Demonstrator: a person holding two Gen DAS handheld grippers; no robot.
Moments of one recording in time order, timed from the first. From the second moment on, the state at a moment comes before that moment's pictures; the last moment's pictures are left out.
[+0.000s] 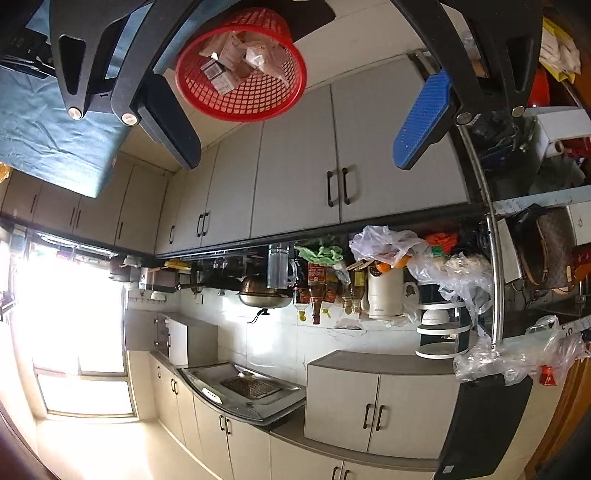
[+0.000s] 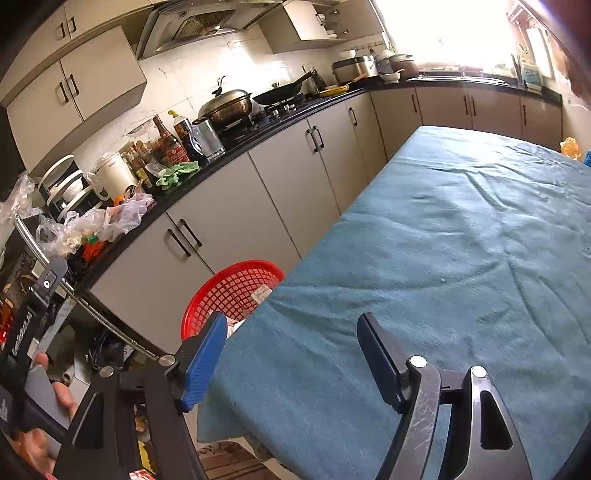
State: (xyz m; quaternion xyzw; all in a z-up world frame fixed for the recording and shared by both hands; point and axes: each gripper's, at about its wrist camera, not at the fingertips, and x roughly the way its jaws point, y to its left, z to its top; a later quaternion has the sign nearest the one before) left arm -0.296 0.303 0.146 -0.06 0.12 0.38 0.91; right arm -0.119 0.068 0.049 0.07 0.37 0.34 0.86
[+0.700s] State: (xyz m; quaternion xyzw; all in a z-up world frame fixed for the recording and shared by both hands) left arm -0.274 0.293 0.079 -0.04 0.31 0.32 0.89; right arm -0.148 0.077 0.036 0.00 0.37 0.33 0.87
